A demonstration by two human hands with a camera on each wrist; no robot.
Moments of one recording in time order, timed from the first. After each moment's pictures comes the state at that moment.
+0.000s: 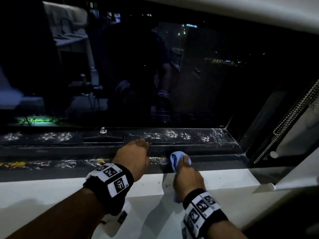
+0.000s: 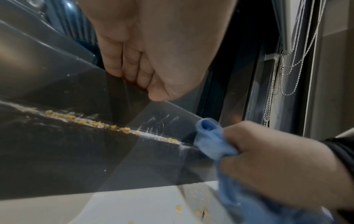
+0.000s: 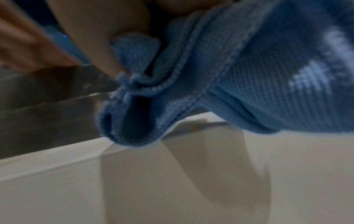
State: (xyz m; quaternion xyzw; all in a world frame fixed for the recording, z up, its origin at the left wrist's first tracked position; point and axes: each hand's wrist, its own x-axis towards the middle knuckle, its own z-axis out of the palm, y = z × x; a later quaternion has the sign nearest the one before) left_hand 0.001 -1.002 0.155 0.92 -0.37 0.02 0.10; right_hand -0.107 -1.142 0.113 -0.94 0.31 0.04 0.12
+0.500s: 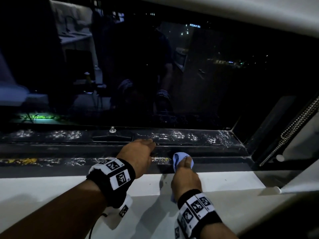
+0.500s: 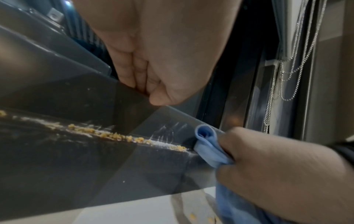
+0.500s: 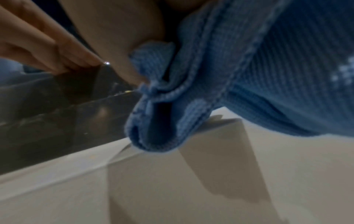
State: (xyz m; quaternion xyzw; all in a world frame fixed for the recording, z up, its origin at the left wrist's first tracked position) left_hand 0.019 -0.988 0.155 0.89 -0.44 0.01 0.11; right_hand -0.090 -1.113 0.104 -0.92 0.36 0.05 0.13
